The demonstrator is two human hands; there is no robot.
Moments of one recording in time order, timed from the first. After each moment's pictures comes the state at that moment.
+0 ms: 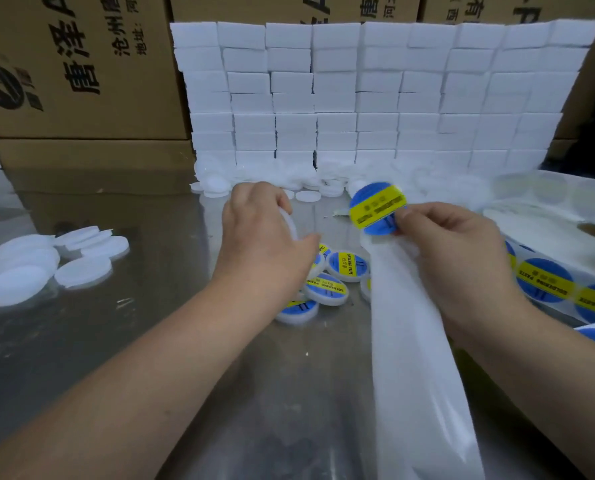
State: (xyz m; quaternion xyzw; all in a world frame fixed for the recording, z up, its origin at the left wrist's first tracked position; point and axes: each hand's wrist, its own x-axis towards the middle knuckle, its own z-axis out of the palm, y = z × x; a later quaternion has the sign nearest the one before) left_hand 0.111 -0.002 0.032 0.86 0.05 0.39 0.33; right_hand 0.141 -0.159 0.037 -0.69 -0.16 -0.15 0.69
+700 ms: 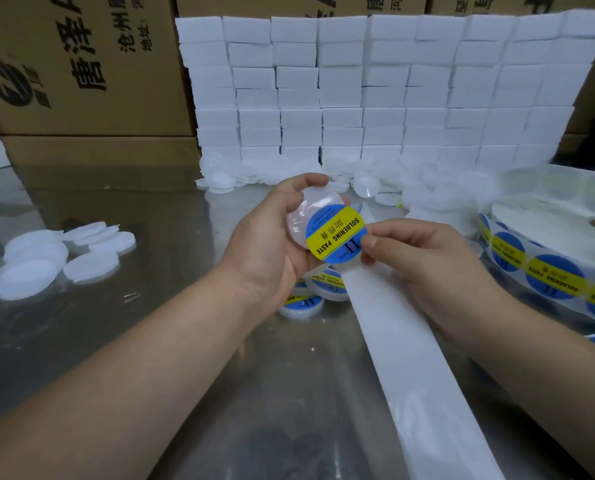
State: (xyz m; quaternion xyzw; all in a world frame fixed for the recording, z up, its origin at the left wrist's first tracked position) left_hand 0.104 -0.009 0.044 0.52 -0.08 0.11 0.85; right_hand 0.131 -0.151 0.032 -0.67 -0.26 0.03 0.69
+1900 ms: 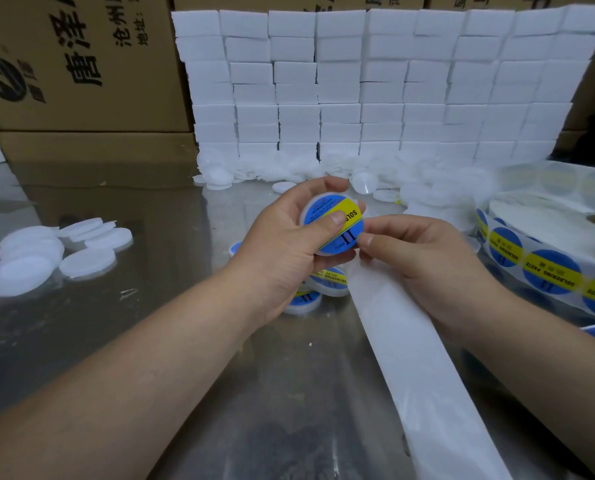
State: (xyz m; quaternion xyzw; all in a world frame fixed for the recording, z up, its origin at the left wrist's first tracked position) left_hand 0.105 -0.014 0.032 0.62 -0.12 0.13 0.77; right_hand 0.129 -0.153 0.033 -0.66 -0.30 0.06 0.69
